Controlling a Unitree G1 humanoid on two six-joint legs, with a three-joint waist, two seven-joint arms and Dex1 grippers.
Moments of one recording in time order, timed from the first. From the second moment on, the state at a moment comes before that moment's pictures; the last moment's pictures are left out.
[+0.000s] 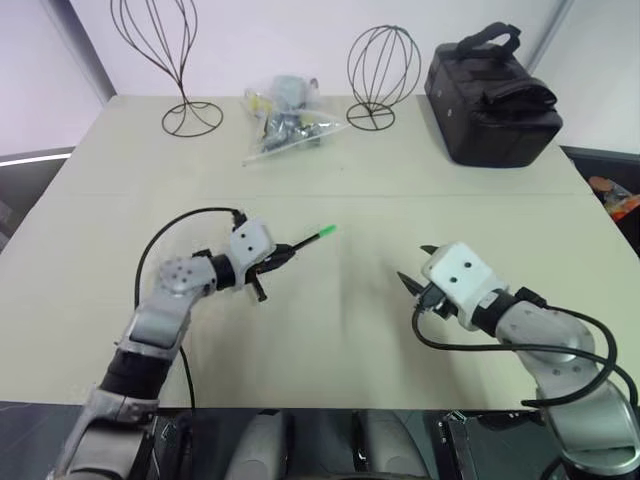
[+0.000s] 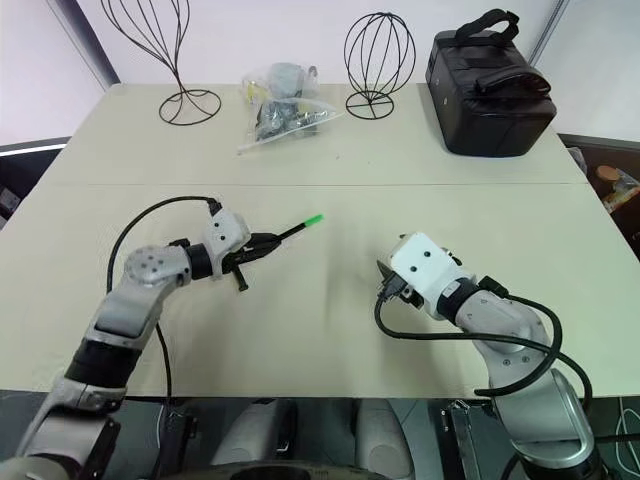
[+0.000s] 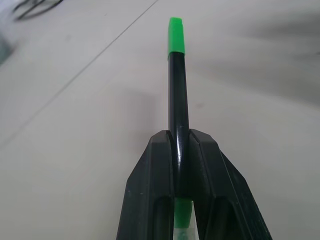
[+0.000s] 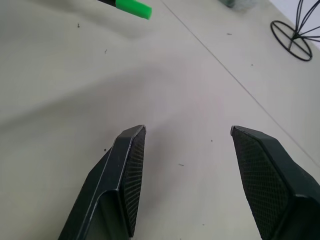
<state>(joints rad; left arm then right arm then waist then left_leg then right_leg) -0.30 0.47 -0.10 -0.09 -0.07 0.29 -0.75 -0.04 -0.60 0.03 -0.88 -0.11 0.88 0.59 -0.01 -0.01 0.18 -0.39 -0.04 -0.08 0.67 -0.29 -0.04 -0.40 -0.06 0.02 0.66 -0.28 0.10</state>
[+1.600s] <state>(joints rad) -0.07 0.47 0.09 0.07 -0.21 0.17 -0.63 -0.10 -0.74 0.01 -0.94 0.24 0.91 0.67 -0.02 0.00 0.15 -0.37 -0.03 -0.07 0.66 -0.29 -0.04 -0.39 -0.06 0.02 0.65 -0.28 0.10</state>
